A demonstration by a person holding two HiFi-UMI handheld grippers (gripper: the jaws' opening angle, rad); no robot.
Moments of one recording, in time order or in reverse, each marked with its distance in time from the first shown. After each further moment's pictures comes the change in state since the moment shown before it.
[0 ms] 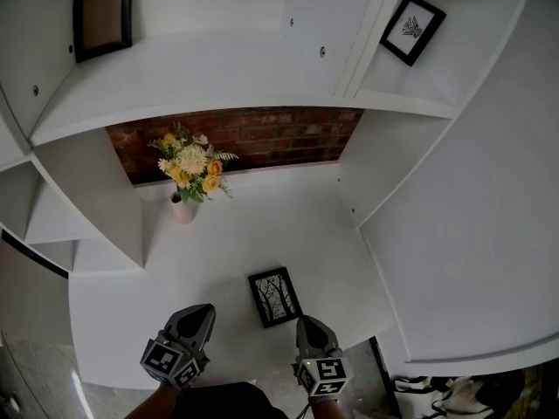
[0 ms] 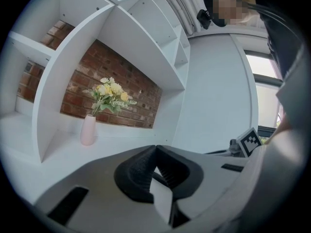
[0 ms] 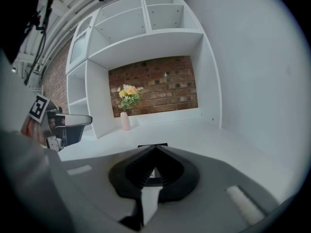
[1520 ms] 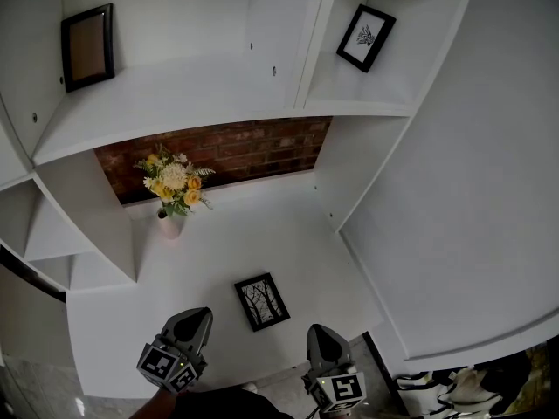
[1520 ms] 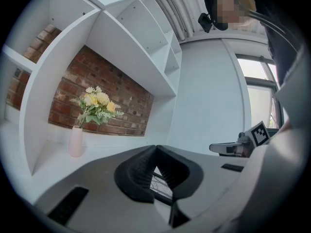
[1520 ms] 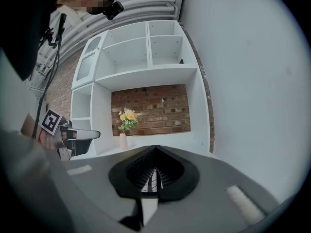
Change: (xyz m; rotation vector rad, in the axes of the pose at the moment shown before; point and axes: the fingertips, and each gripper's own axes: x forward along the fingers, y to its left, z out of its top) left arm 0.005 -0.032 0.031 0.040 -0.058 -0.073; right arm -0.077 -0.014 0.065 -0.041 -0.200 -0.042
